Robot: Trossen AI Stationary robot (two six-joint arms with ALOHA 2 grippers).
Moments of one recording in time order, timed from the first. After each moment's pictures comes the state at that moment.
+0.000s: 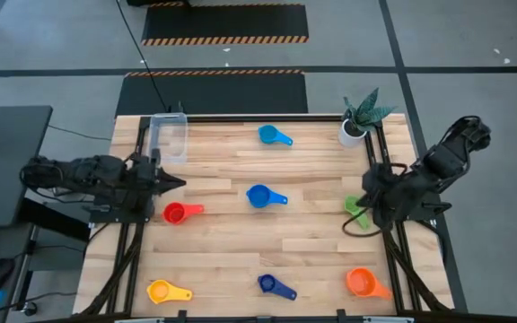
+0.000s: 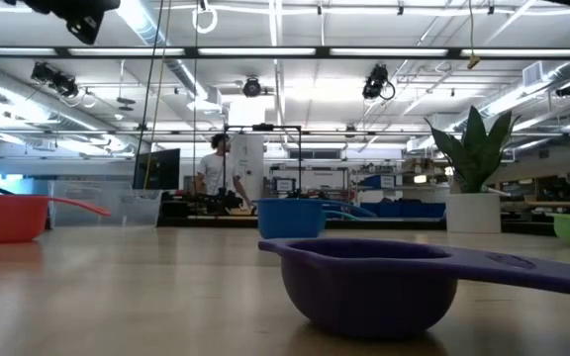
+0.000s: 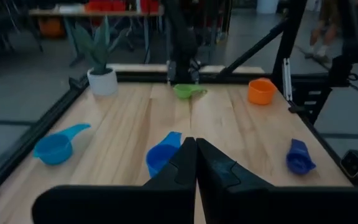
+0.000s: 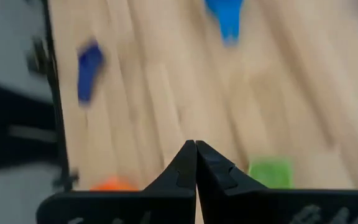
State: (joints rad) left arm -0.19 0.40 0.63 -0.45 -0.24 -0.08; right arm 0.65 0.99 1.25 -1.37 0.24 0.91
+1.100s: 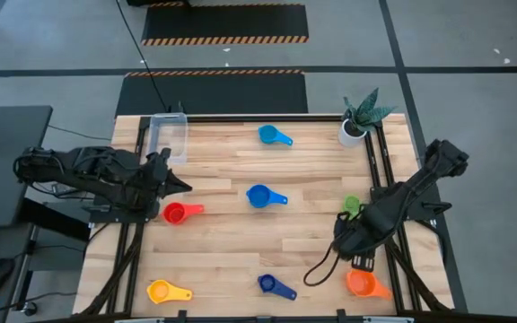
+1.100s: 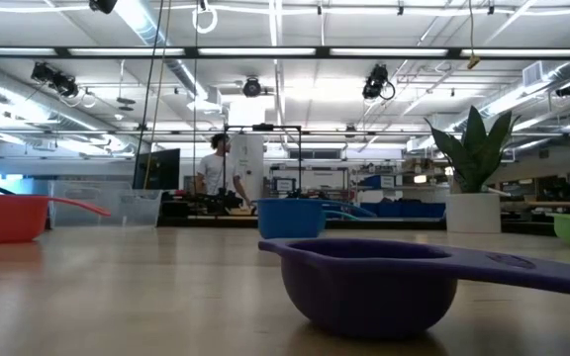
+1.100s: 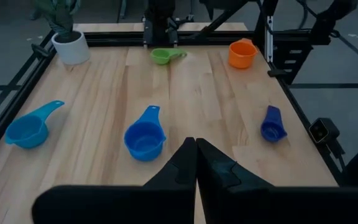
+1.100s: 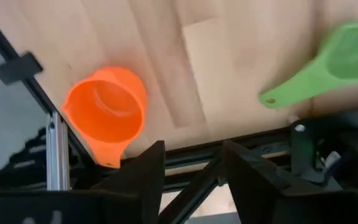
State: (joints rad) left arm -0.19 0.71 0.94 -0.67 -0.13 -0.09; right arm 0.66 1.52 1.28 -1.42 -0.23 0.93
